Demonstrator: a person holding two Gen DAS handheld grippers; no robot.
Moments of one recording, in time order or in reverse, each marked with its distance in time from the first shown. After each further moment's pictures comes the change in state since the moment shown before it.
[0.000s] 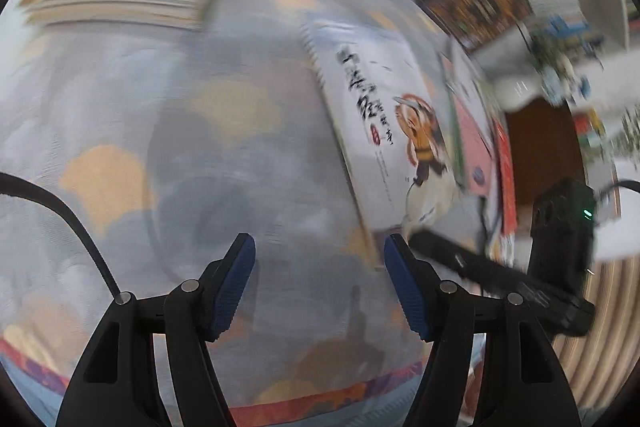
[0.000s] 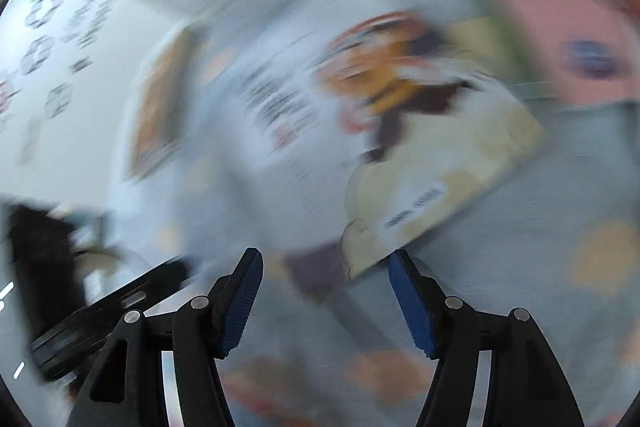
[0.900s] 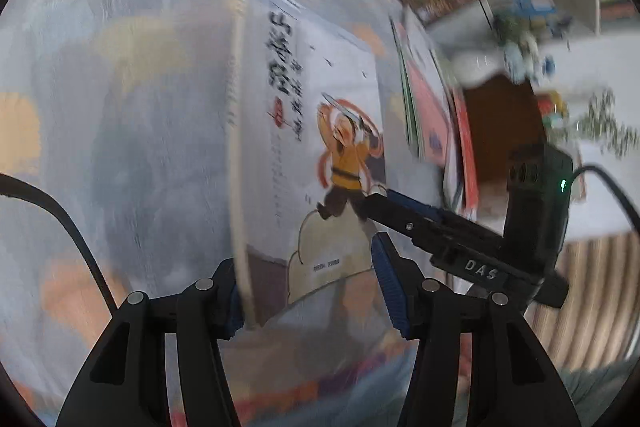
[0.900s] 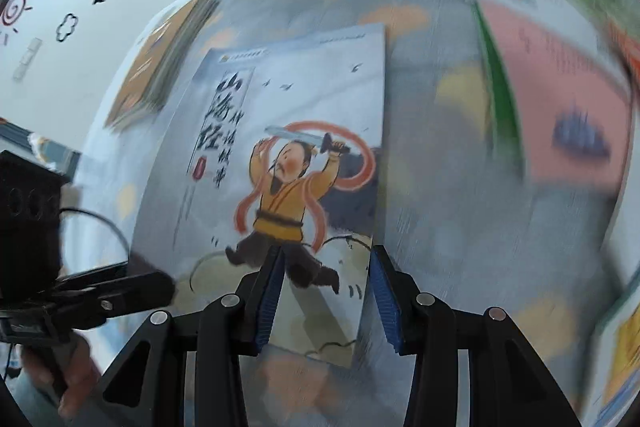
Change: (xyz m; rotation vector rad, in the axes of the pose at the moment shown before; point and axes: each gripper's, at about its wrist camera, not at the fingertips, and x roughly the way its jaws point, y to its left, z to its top) left arm 0.029 -0.037 -0.038 0.063 0.082 -0.165; right arm -0.016 -0.029 -0.005 -0.230 -0.020 -0.203
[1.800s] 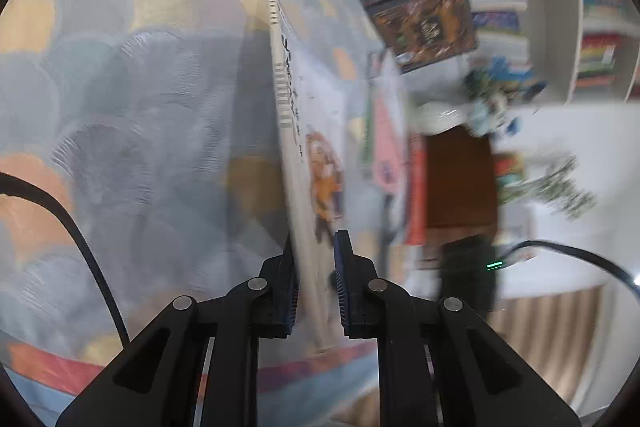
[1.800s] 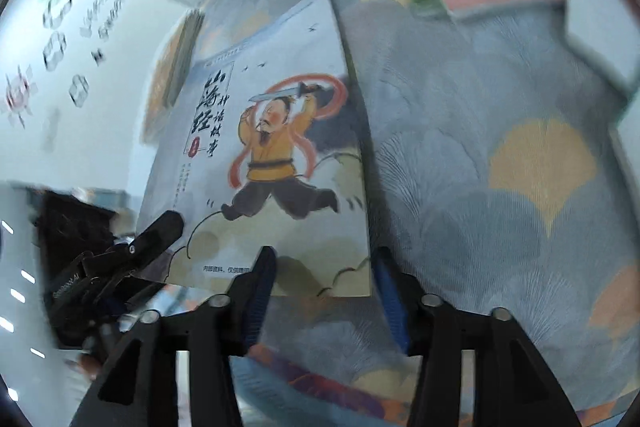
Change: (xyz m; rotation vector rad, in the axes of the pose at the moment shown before) left arm -0.009 0.003 -0.026 -0.242 -0.157 -0.255; right arm -0.016 -0.048 -0.052 0.305 0.034 0.260
